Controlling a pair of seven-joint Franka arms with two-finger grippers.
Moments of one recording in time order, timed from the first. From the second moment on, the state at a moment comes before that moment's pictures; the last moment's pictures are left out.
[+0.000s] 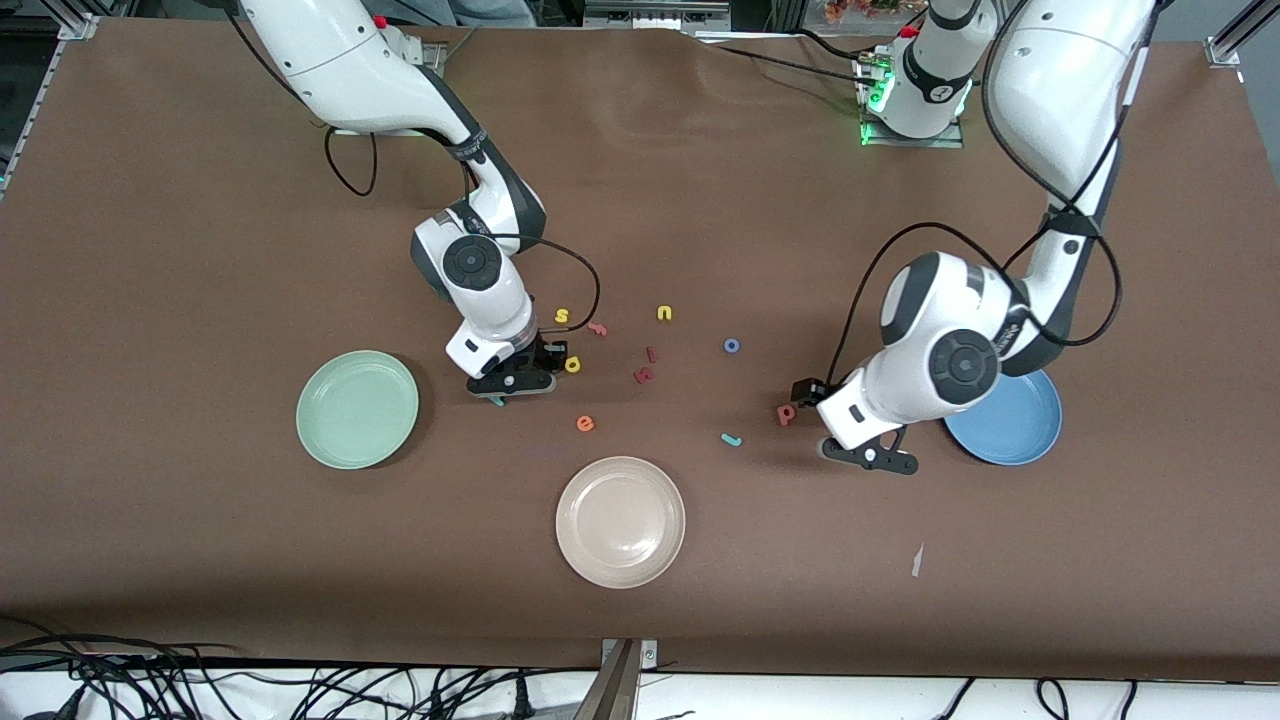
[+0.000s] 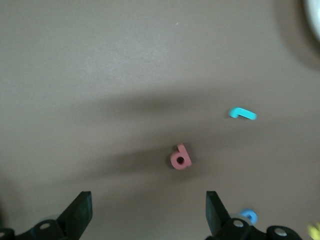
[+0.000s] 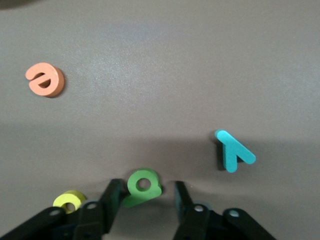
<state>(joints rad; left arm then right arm) -0.20 0.65 -0.17 -1.53 0.02 2.07 -0.20 0.47 0.65 0.08 -1.88 -0.15 2.64 0.59</state>
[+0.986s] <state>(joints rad) -0.25 0.78 -0.17 -1.52 0.06 2.16 -0.54 0.42 0.58 0.07 -1.88 -0.15 2.59 0.49</state>
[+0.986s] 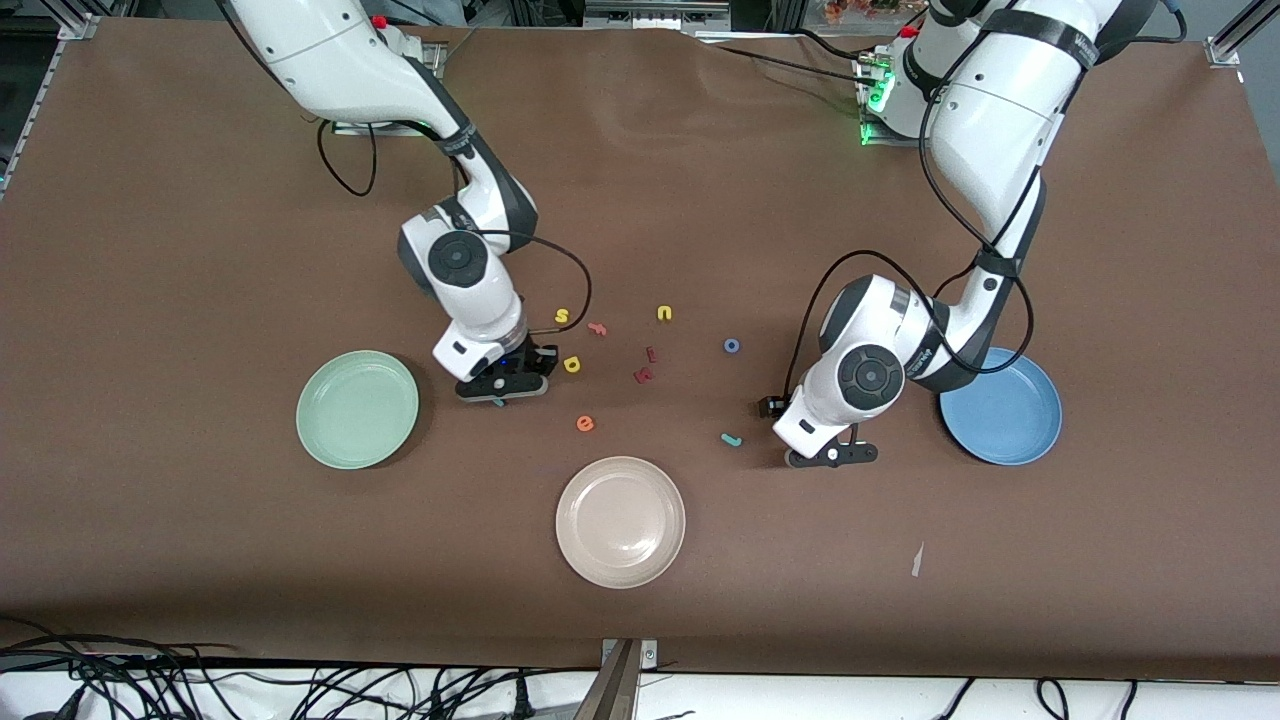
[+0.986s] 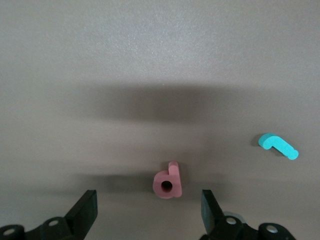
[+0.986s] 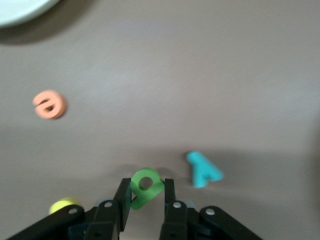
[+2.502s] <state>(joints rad) -0.28 0.81 -0.16 -1.53 0.06 2.23 -0.57 0.23 0.48 0.08 -1.98 -0.13 2.56 0.19</state>
